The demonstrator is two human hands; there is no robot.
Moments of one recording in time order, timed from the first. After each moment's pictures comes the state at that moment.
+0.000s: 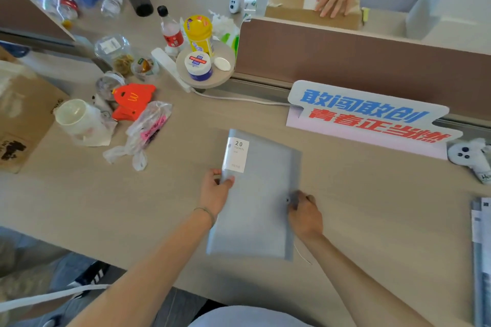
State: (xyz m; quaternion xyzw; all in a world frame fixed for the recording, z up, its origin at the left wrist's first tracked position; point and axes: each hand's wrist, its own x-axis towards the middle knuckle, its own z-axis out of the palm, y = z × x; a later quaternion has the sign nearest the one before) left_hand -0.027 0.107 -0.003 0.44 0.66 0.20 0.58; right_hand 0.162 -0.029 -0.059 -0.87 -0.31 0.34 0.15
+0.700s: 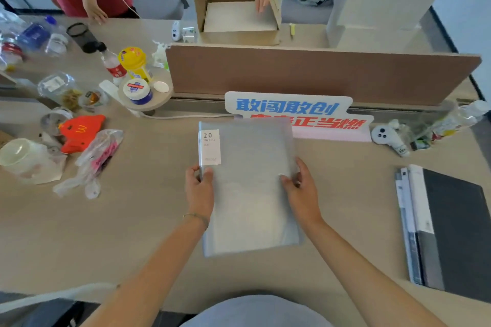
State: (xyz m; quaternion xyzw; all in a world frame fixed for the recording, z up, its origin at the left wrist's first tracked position) left_hand 0.083 0.043 0.061 0.48 0.60 0.32 0.55; right_hand 0.262 -0.087 0.029 -0.78 -0.19 0.28 0.52
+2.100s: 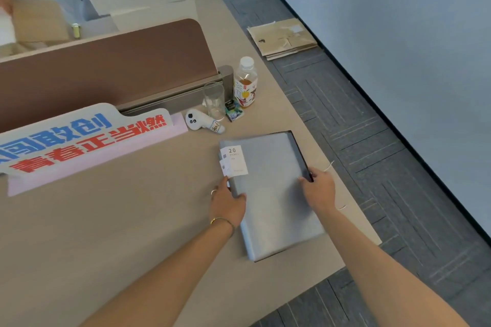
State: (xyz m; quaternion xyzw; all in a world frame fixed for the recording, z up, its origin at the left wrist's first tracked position) left_hand 0.467 -0.269 -0.037 0.72 0.45 -0.06 0.52; right_hand 0.602 -0.464 -0.059 -0.92 0.06 0.20 0.33
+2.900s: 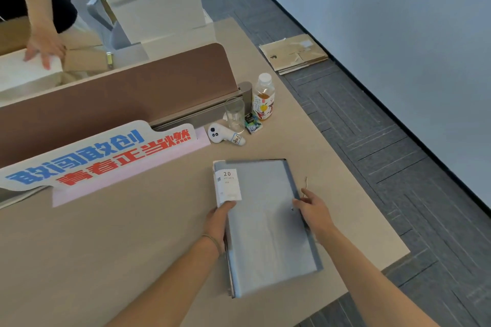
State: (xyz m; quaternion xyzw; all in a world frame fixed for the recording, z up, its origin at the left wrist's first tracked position) left_hand 0.413 -0.216 -0.017 0.42 0.54 -0.03 0.73; right_hand 0.536 -0.423 -0.048 -0.80 0.12 0.33 0.48
